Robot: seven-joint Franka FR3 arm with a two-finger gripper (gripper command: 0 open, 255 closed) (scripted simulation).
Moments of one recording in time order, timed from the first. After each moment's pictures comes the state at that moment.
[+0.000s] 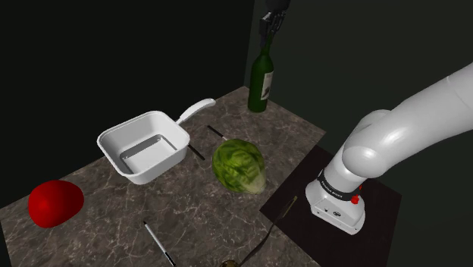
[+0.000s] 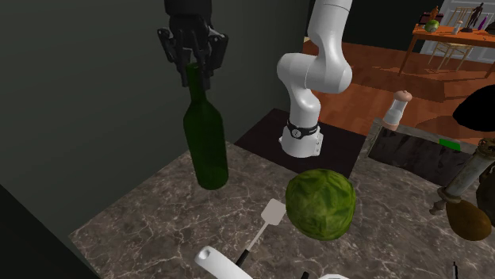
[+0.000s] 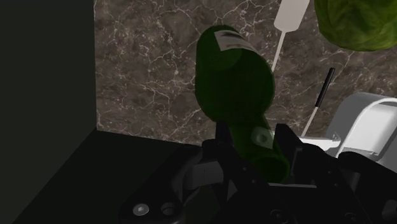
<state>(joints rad) -0.02 -0.38 -0.16 -2.06 -0.03 1.77 -0.27</state>
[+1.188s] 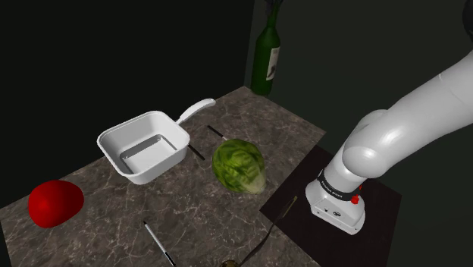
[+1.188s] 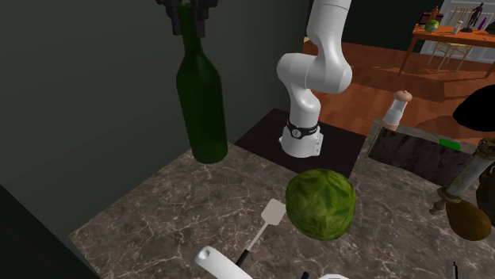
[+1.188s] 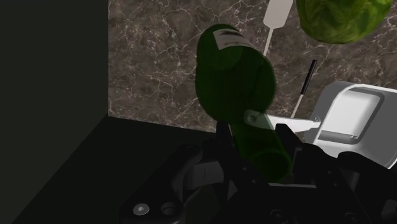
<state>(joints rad) -0.01 -0.32 -0.15 -1.75 -0.02 1.52 -0.27</state>
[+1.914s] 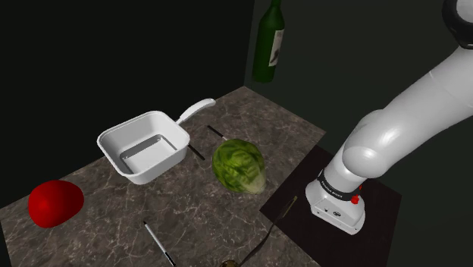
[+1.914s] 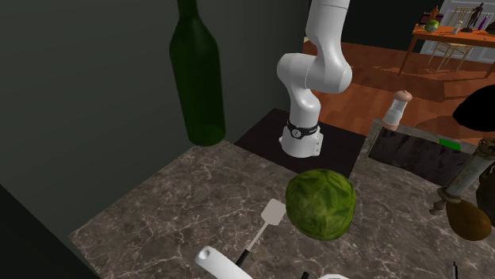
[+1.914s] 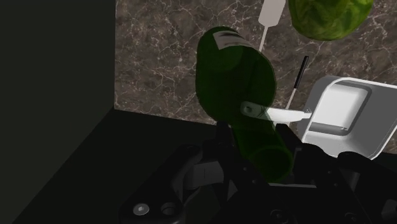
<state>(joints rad) -0.01 -0.24 -0.16 -1.51 -0.01 1.36 -0.27</state>
